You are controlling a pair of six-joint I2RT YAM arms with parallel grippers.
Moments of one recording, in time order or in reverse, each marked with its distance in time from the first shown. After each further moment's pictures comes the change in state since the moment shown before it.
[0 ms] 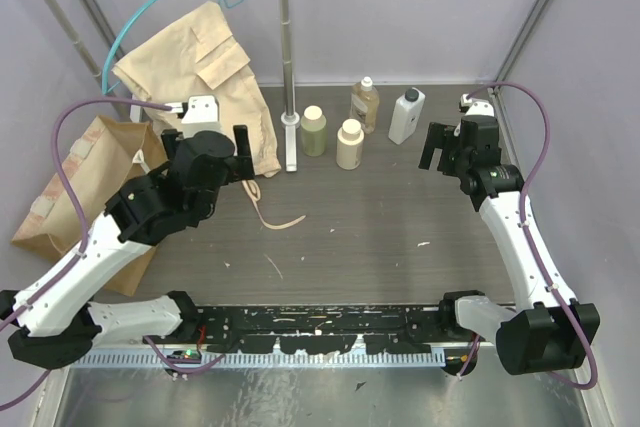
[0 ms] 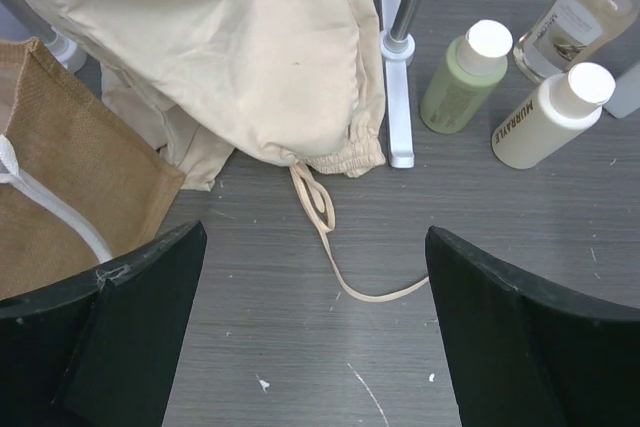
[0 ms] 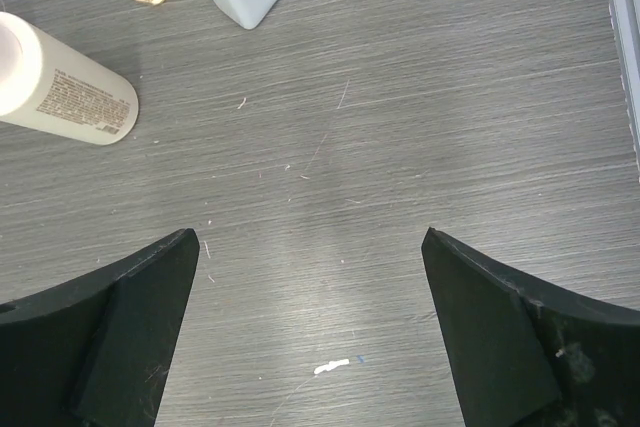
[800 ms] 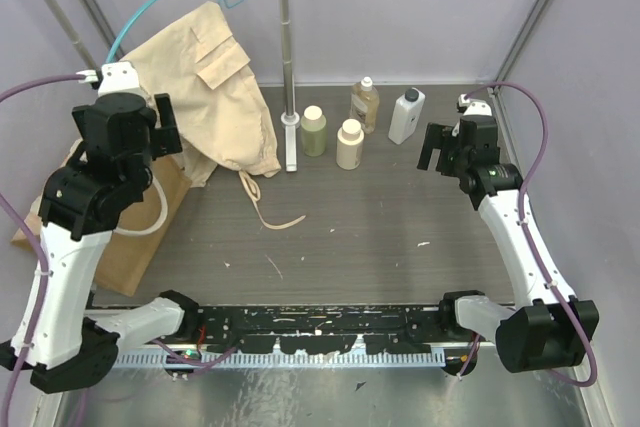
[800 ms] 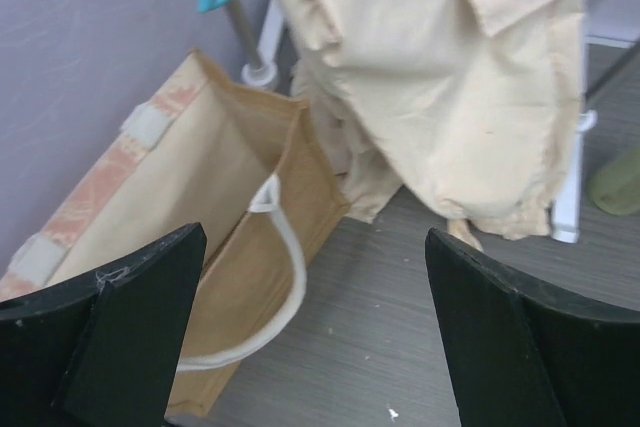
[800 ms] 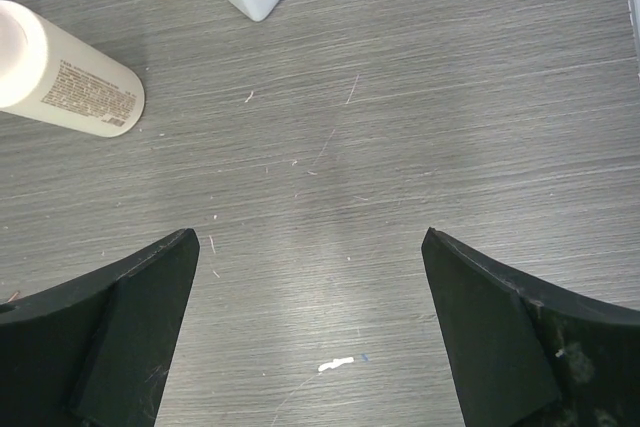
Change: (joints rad) left arm 0.410 -0.013 0.239 -0.116 0.104 0.282; right arm 0.000 0.009 0.000 0.000 -0.019 -0.001
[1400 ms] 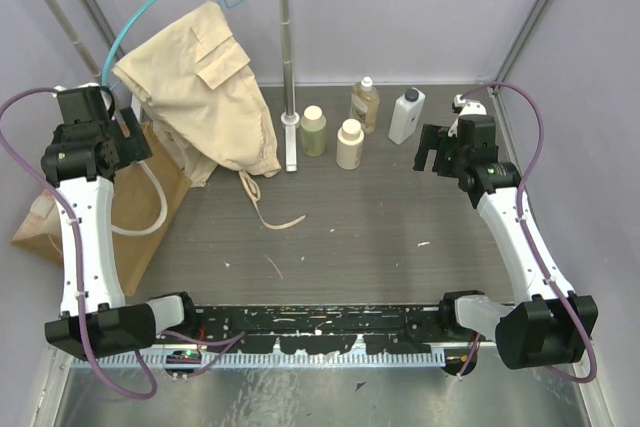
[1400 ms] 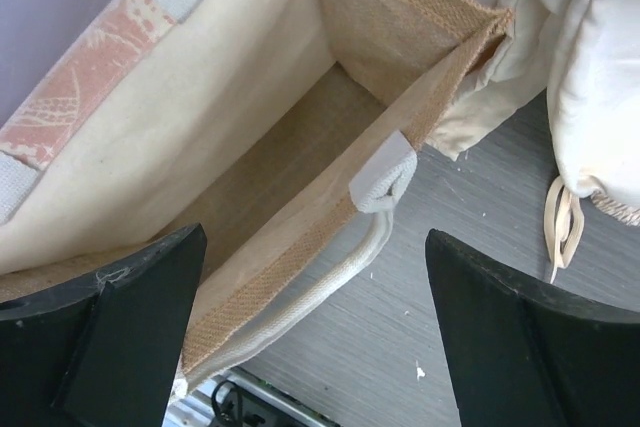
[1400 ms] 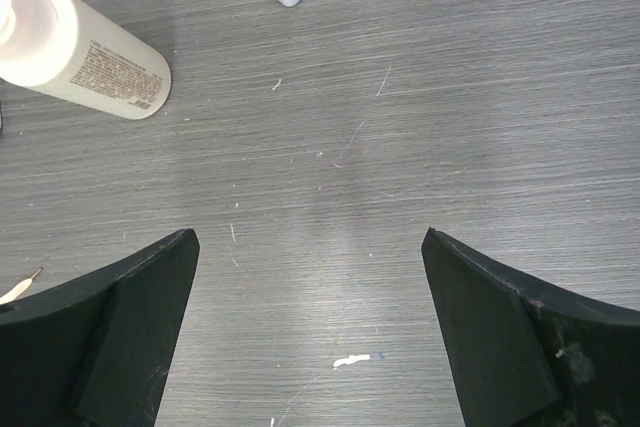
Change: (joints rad) left arm 0.693 0.138 -0.164 -0.025 0.470 0.038; right arm 0.000 0.020 0.000 0.000 -0.070 0.000
